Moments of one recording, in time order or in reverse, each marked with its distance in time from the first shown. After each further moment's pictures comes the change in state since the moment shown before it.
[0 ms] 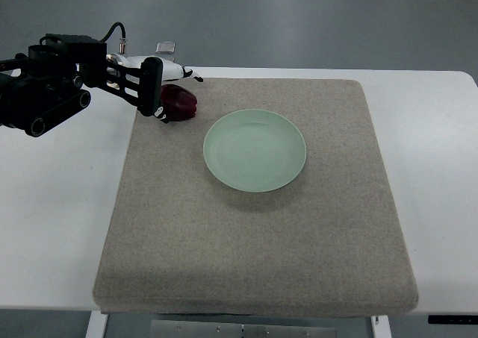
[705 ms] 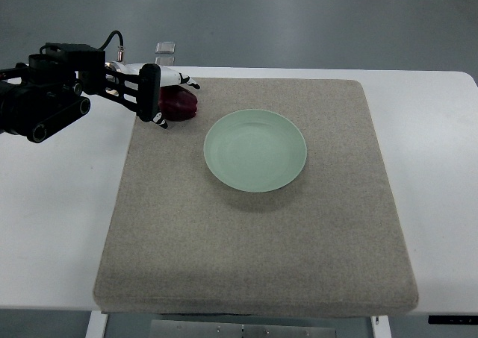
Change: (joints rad) left arm 0.028 -0.007 -0.001 0.020 -0.010 0.008 0.000; right arm 0.000 0.000 0.000 0.000 0.000 0.000 0.000
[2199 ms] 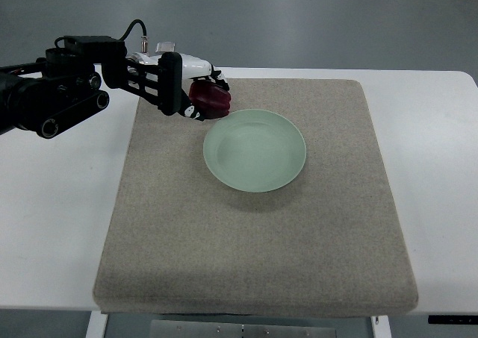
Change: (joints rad) left arm -0.021 -0.001 -0.102 -0.162 -0.036 0.010 0.000; right arm 0.000 0.000 0.000 0.000 0.000 0.000 0.000
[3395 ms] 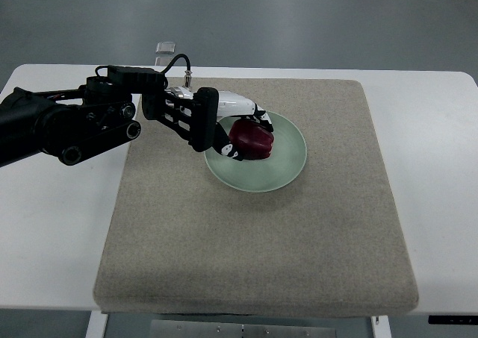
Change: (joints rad) left arm 0.058 -0.052 -0.006 -0.140 0.001 -0.028 0.000; right arm 0.000 0.000 0.000 0.000 0.000 0.000 0.000
